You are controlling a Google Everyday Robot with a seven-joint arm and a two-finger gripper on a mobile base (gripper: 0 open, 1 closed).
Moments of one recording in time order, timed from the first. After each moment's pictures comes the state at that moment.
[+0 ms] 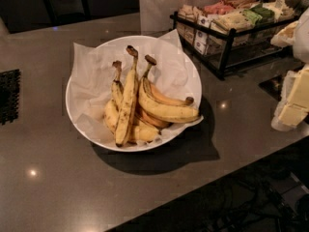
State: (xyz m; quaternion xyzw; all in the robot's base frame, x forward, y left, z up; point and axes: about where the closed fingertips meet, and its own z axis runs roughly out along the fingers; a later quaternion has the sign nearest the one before) arm 0.438 -0.216 0.977 -0.60 0.78 -0.04 0.16
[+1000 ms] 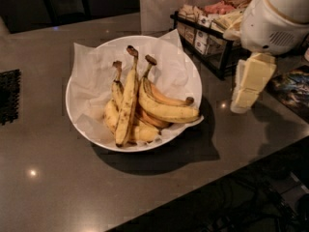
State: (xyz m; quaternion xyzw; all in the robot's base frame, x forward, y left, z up) arm 0.486 -0.157 0.964 -0.67 0.73 -0.01 0.17
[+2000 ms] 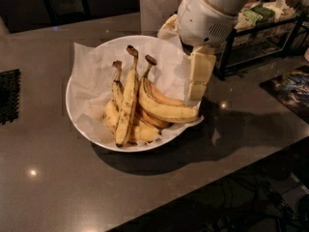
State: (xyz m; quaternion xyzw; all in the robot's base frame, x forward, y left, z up) arm 0.497 -0.039 0.962 -0.78 0.59 0.08 0.19
